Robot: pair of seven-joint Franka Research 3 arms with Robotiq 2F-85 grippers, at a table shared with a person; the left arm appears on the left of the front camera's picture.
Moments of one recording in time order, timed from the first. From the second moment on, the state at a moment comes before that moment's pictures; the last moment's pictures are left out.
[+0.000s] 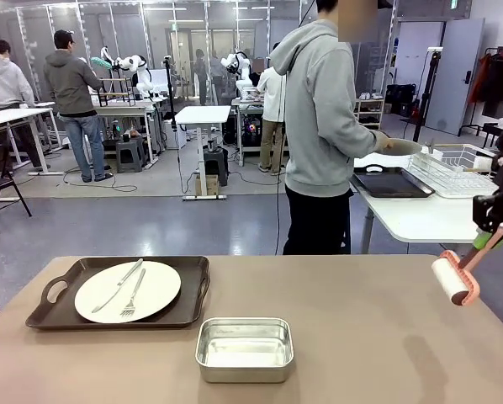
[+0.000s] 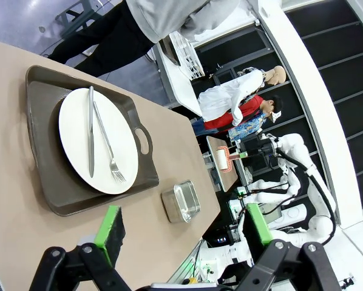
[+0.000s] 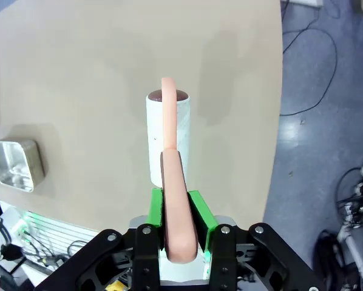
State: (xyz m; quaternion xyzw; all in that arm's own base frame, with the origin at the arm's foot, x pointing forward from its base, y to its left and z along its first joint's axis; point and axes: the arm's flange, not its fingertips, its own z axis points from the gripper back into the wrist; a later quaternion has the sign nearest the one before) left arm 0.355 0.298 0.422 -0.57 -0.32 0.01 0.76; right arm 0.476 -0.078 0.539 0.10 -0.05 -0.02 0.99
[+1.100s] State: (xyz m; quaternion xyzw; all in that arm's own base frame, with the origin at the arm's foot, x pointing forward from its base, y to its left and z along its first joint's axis) left arm 0.355 0.297 0.422 -0.57 -0.32 0.01 0.76; right arm 0.481 -0.055 0.554 0.09 -0.05 0.01 0.99
